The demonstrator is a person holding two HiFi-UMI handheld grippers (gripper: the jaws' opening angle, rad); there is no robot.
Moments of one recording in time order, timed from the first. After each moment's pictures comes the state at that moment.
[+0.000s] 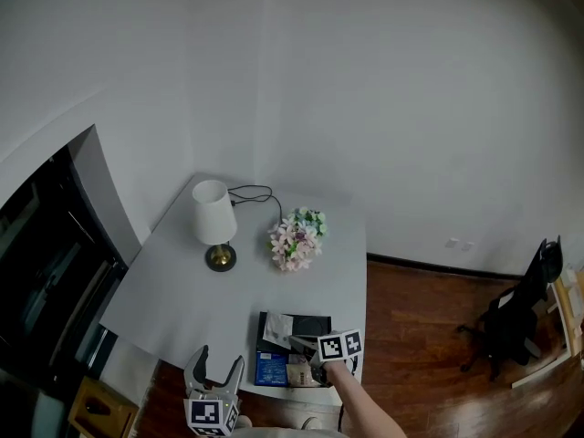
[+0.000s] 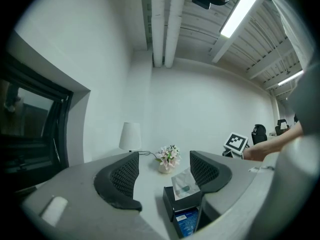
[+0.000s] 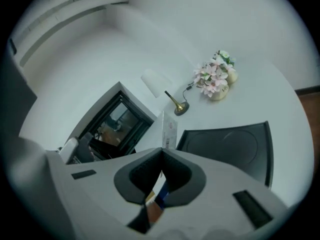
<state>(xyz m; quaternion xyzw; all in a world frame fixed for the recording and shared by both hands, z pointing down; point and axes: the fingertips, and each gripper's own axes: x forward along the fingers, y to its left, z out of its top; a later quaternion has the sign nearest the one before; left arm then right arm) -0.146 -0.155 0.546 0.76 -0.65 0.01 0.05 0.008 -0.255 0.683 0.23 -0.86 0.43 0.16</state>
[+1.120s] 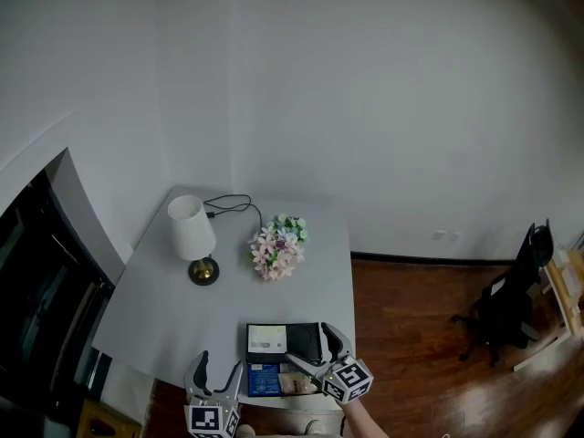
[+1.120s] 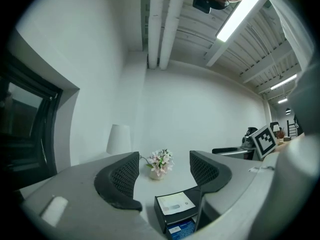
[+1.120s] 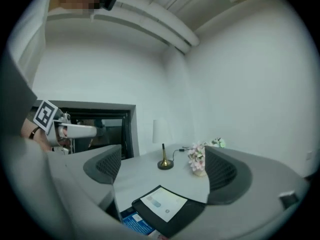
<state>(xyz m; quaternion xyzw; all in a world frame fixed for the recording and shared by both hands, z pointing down) -0.121 -0.185 0.532 0.79 -0.62 0.00 0.04 0.064 -0.255 0.567 0.39 -0.92 0.05 0.02</state>
